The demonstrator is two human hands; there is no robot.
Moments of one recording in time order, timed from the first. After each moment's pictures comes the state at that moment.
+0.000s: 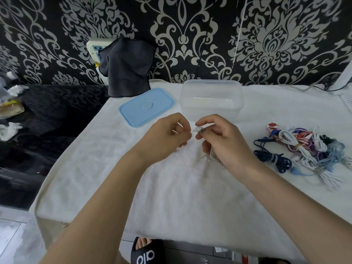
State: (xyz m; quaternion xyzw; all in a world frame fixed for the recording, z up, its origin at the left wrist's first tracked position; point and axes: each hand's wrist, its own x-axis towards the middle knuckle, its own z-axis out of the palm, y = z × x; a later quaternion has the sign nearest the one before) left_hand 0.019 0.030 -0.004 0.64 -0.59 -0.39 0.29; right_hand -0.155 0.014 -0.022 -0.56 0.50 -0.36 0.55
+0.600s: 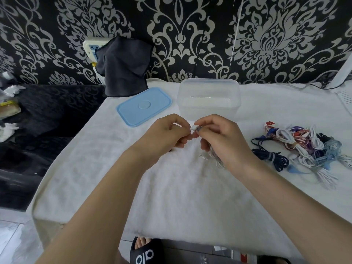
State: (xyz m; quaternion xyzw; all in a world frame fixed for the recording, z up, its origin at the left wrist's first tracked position) left_hand 0.014 0.024 -0.009 0.65 -0.48 -0.50 0.32; right_hand -0.156 0.013 -0.020 -0.54 0.48 -0.39 0.57
